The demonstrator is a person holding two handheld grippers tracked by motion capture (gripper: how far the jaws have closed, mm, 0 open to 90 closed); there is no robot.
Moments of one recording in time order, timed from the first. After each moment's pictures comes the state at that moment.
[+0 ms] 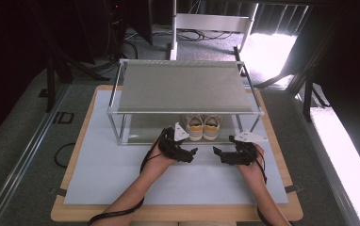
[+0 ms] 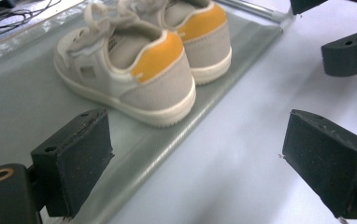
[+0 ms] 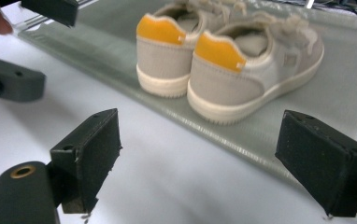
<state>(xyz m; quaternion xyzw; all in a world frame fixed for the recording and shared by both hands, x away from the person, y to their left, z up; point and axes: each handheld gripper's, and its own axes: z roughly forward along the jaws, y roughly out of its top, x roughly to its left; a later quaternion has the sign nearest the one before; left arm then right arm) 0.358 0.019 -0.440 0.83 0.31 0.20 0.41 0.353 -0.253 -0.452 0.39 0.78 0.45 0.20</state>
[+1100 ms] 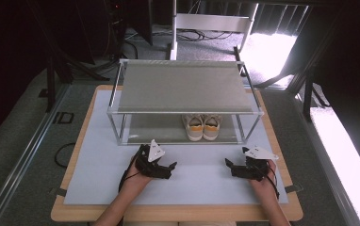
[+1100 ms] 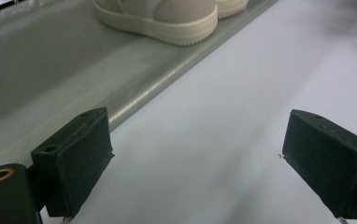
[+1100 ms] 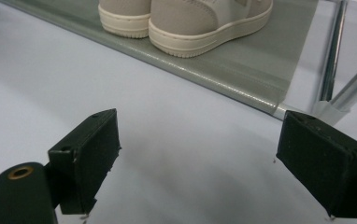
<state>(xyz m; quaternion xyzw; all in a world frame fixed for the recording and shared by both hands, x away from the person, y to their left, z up) 0.314 0.081 -0.475 0.82 0.33 0.22 0.42 0.318 -0.286 -0.479 0.40 0.77 0.42 0.26</state>
